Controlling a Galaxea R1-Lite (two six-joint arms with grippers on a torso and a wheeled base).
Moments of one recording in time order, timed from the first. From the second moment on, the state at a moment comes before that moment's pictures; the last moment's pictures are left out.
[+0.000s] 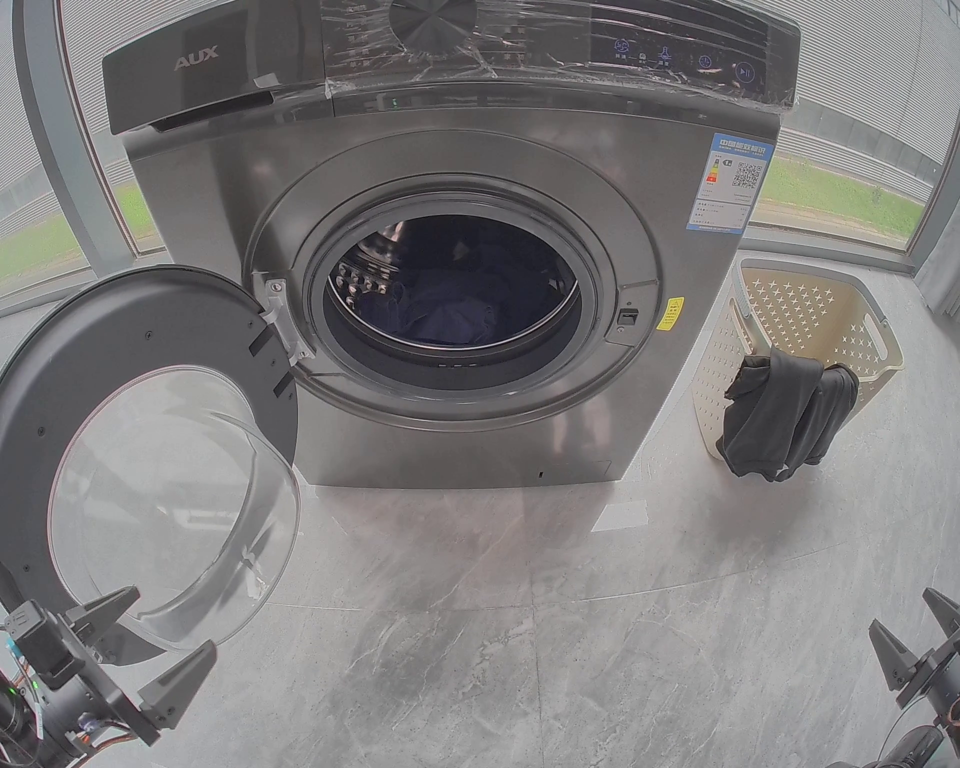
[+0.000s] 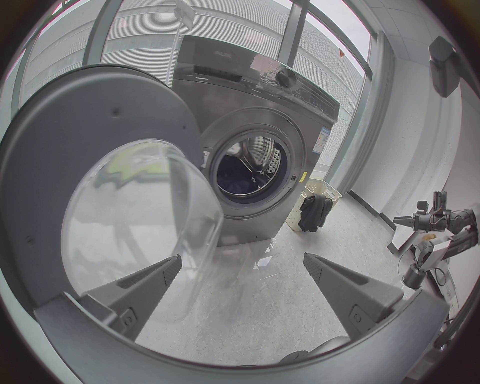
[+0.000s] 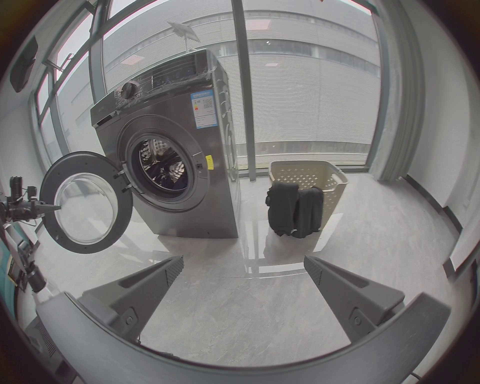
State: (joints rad) left arm -0.57 0.74 -0.02 -0.58 0.19 -0.13; right arm 0.24 0.42 -0.02 -0.24 -0.18 0.08
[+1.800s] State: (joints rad) left arm 0.00 0.01 -0.02 0.00 -0.01 0.00; right arm -0.01 0.02 -0.02 0.00 0.00 0.00
